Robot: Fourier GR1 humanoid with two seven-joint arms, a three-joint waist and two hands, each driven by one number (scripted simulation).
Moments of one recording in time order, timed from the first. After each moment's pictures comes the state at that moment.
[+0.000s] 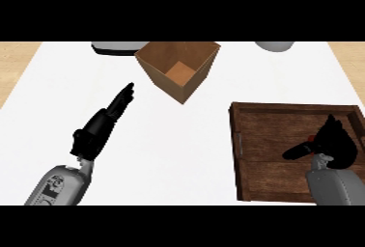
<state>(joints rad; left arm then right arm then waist) -0.24 0.29 -0.28 -1.49 0.08 0.03 0.04 -0.19 -0.20 -0.06 -1.43 1.00 0.03 1.03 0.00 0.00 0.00</state>
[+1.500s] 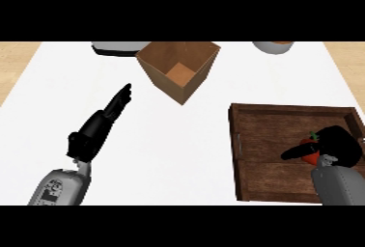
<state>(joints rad) -0.20 0.20 -0.17 -1.52 -0.02 -0.09 0.05 -0.22 -0.24 -0.11 -1.24 1.06 -0.02 0.93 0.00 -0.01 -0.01</state>
